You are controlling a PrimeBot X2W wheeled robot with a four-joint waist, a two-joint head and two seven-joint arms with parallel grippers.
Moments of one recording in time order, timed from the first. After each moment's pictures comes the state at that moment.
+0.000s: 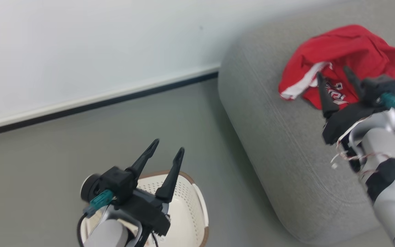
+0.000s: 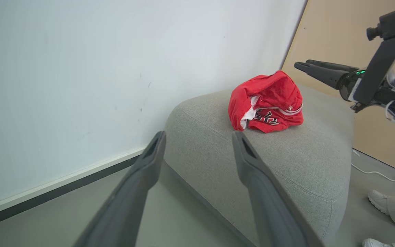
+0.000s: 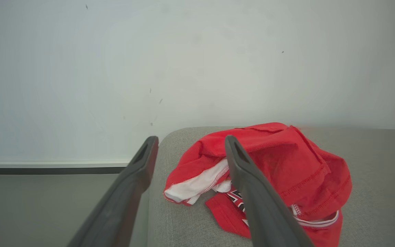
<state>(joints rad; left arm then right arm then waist) -0.35 0.19 -0.55 0.26 -0.52 -0.04 -0.22 -0.88 -0.25 0.42 0.94 0.32 0.08 -0.25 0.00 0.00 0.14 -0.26</state>
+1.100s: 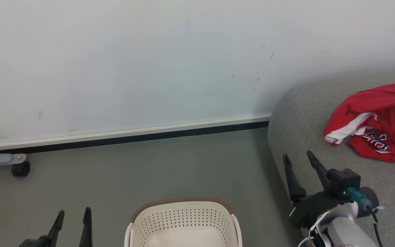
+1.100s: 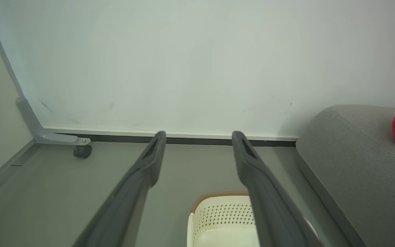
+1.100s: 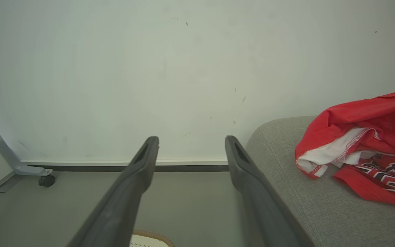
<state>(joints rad) 0.03 0.31 -0.25 0.22 -0.57 0.10 -0.25 -0.38 -0.15 0.38 0.56 0.35 -0.02 -0.25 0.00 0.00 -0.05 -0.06</state>
